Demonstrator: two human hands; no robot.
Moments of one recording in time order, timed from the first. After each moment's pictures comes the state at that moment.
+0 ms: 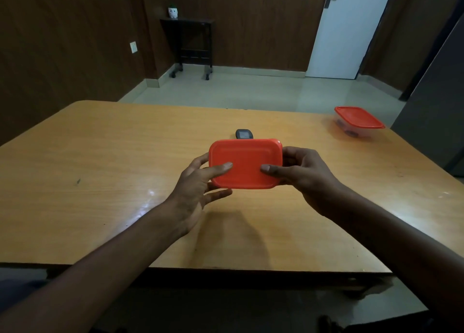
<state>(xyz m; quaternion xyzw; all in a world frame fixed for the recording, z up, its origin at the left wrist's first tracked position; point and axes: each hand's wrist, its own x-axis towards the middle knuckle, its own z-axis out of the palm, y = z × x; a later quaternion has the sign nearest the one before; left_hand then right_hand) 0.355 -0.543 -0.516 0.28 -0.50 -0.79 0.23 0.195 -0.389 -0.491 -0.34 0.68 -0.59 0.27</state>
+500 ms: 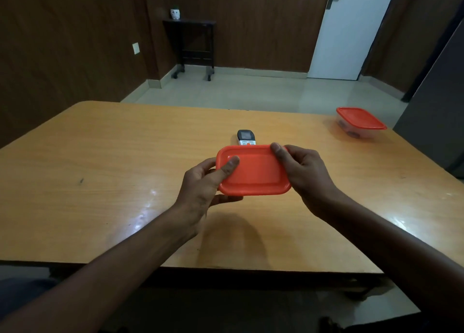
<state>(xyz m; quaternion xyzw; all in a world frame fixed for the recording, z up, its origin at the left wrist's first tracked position) 0.355 -0.528 -0.514 0.28 -0.54 -0.75 0.26 0.203 -0.400 -0.496 -0.34 0.72 -0.58 0.14</state>
